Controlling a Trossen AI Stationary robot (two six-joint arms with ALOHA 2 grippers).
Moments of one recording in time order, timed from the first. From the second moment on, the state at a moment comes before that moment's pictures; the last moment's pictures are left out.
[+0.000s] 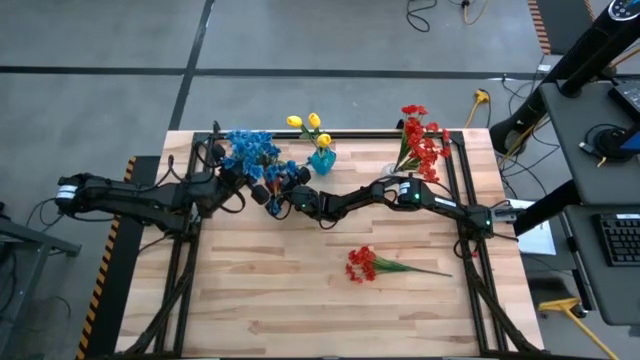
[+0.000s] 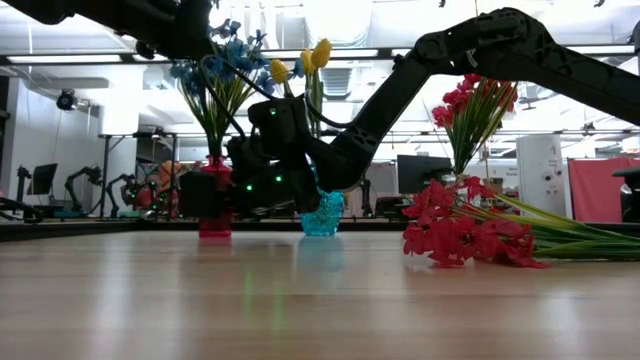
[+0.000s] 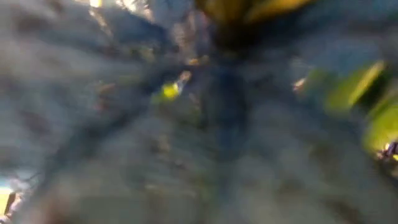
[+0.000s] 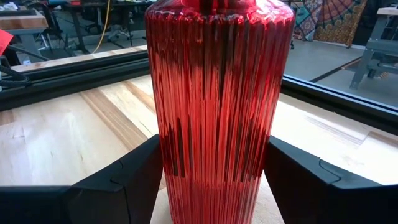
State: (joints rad) left arm -0.02 0.86 0.55 0.26 -0.87 0.19; right arm -0.12 2.62 1.75 0.74 0.55 0.08
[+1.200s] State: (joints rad) left arm 0.03 0.84 0.54 0.21 -0.80 0.09; right arm -0.12 2.62 1.75 0.74 0.55 0.07
